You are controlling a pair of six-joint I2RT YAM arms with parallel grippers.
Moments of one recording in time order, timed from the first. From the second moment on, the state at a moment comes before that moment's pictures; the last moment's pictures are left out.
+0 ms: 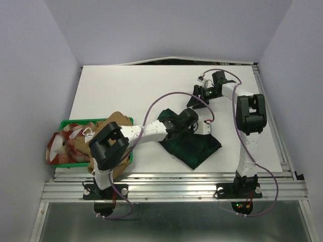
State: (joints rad) left arm -1.03 1.84 1.23 -0.15 -0.21 0.78; right arm 0.13 2.25 1.69 -0.60 -0.92 0.06
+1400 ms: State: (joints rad) left arm -0.72 2.38 2.05 -0.64 0.05 -0.08; right arm -0.16 1.87 1.51 -0.83 -0.90 -0.15
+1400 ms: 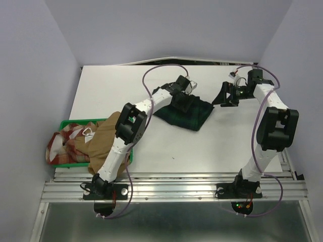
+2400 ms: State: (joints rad) left arm 0.01 2.13 1.67 -0.64 -0.05 0.35; right arm -0.16 1.86 1.41 -0.83 -0.90 -0.17
